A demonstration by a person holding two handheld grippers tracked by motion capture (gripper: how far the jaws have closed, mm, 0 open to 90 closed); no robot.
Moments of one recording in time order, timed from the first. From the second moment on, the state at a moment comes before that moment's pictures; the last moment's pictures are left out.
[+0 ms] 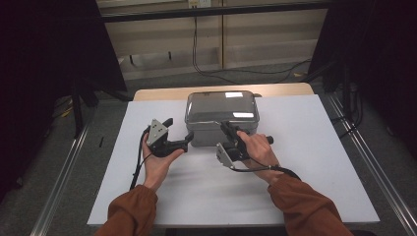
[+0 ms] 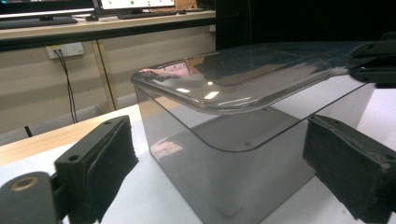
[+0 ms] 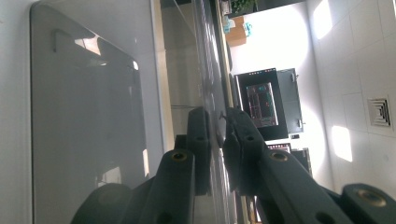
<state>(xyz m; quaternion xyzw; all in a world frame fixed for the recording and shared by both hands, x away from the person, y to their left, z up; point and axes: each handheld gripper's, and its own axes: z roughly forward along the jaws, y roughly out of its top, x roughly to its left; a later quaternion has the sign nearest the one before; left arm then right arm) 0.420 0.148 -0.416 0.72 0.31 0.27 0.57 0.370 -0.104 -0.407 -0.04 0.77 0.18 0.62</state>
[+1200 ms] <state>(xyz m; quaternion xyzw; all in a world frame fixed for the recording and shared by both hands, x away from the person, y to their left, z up) 0.459 0.121 -0.408 0.73 0.25 0.31 0.56 0.376 -0.108 -0.391 -0.03 0.77 0.20 0.61</state>
